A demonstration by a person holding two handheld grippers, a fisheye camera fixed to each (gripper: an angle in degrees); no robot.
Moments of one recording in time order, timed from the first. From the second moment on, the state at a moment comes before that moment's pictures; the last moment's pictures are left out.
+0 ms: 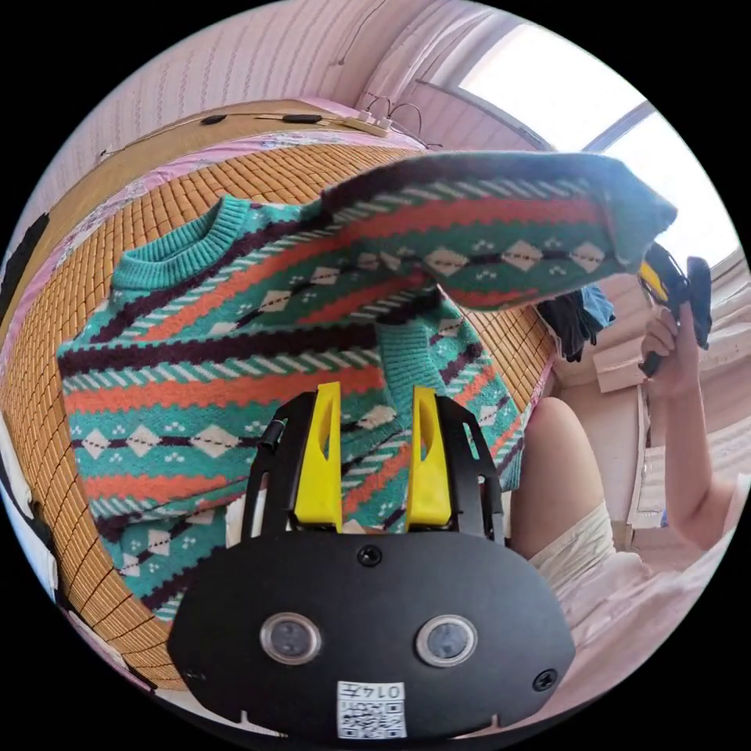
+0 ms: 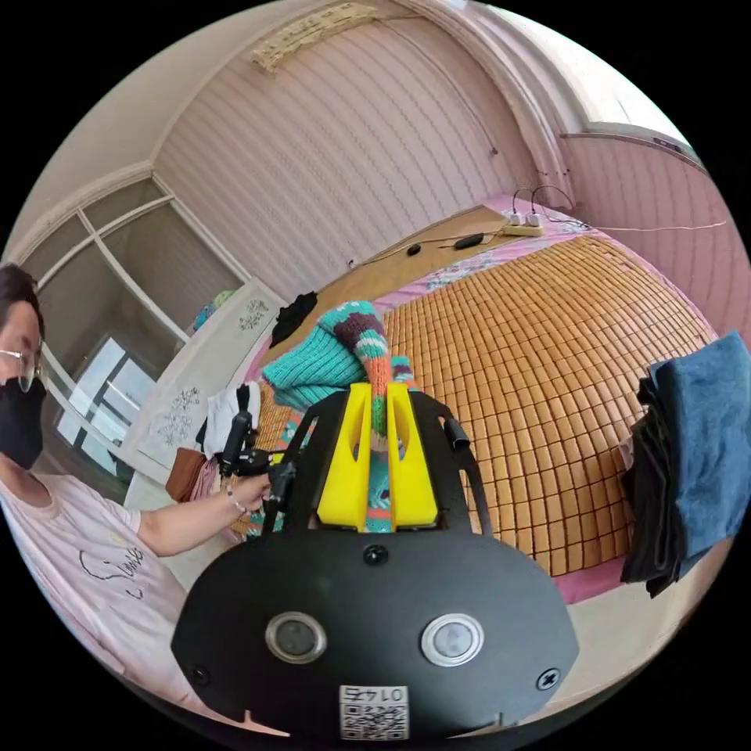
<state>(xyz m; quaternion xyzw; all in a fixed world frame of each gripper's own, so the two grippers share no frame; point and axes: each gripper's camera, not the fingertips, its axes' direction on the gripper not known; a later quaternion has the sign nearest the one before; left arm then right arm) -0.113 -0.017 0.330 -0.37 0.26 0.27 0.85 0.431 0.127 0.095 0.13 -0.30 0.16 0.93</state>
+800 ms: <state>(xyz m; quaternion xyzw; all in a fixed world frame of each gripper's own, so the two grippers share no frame) -0.558 -0.009 0.088 -0.17 -0.09 -0.21 0.96 0.316 0.164 0.228 -0.11 -0.18 0.06 0.98</state>
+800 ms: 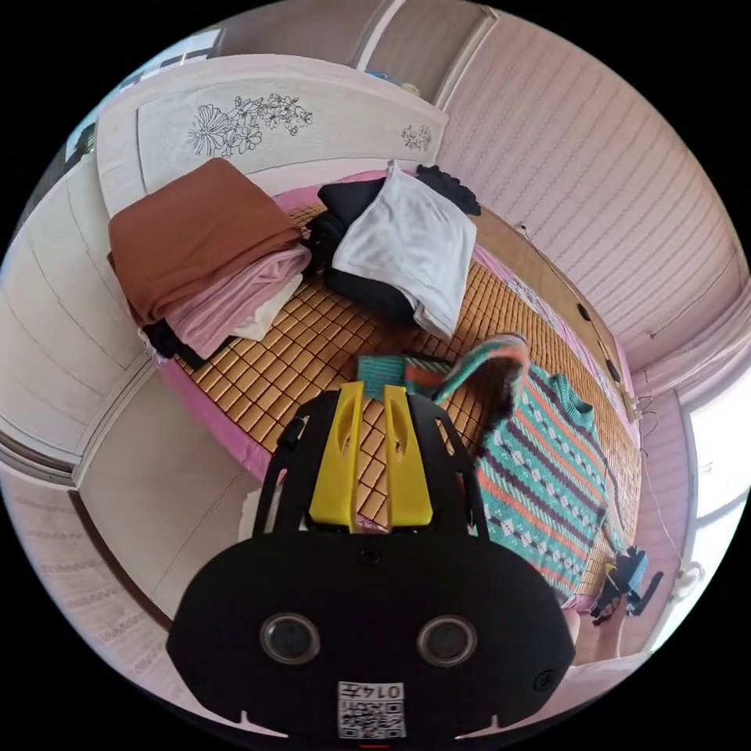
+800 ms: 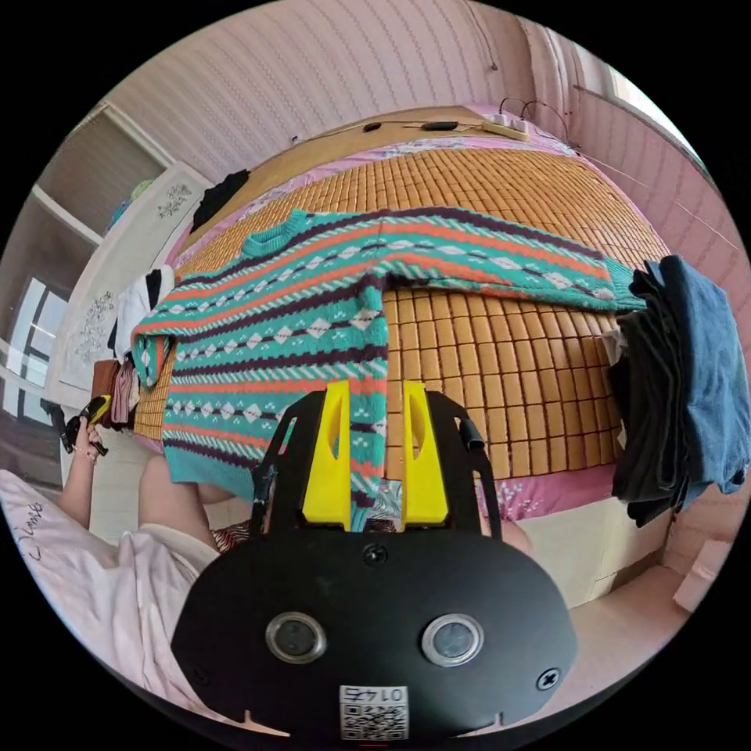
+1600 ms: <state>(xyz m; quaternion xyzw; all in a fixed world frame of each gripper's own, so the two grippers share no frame) -0.529 0.025 0.225 -0.33 -0.18 -0.11 0.92 0.152 0.164 0.341 -0.28 -0.04 -0.17 0.94</state>
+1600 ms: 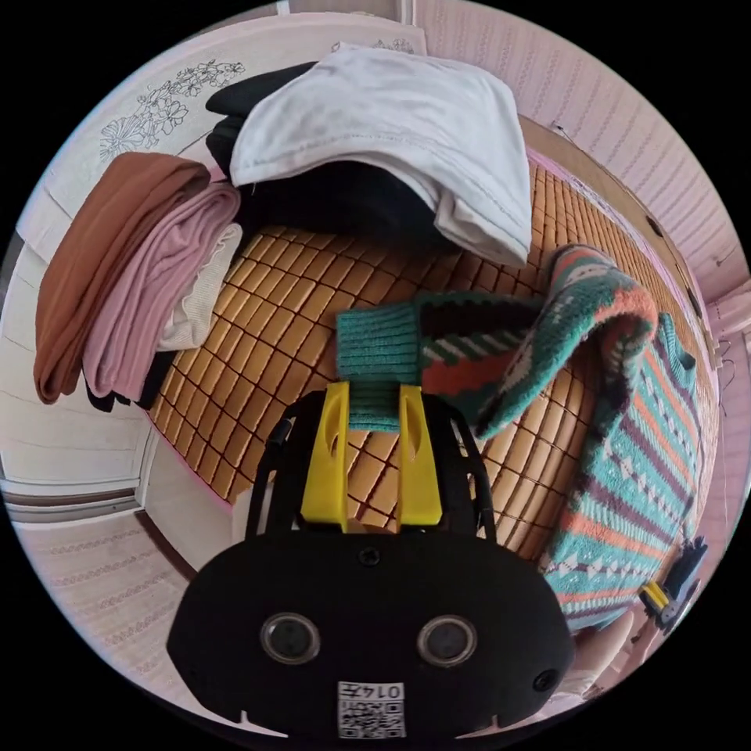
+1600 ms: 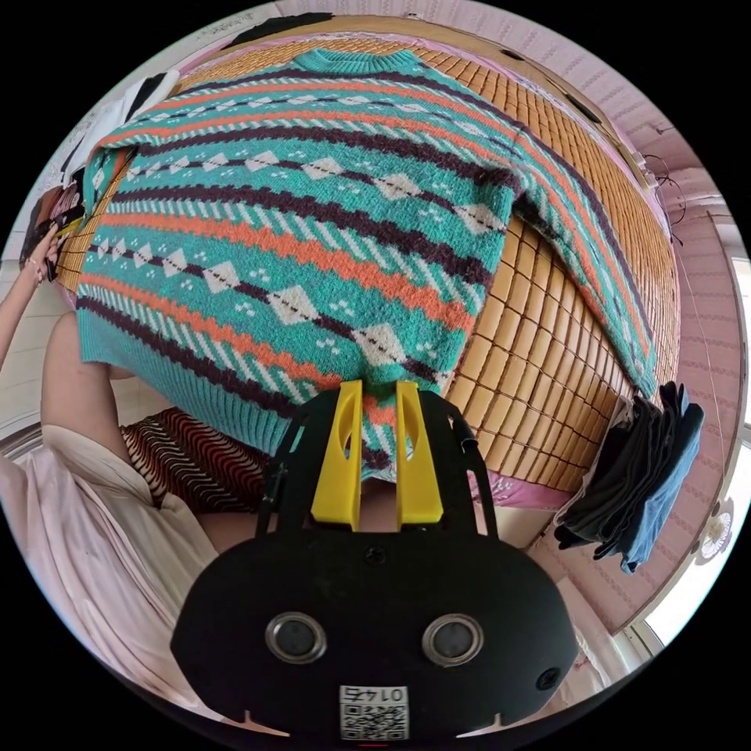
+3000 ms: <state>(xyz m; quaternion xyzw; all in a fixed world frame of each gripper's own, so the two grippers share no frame) -0.326 -0.057 0.409 -0.29 0.04 0.16 0.94 0.090 -0.126 0.535 -0.15 -0.05 -0.21 0.97</state>
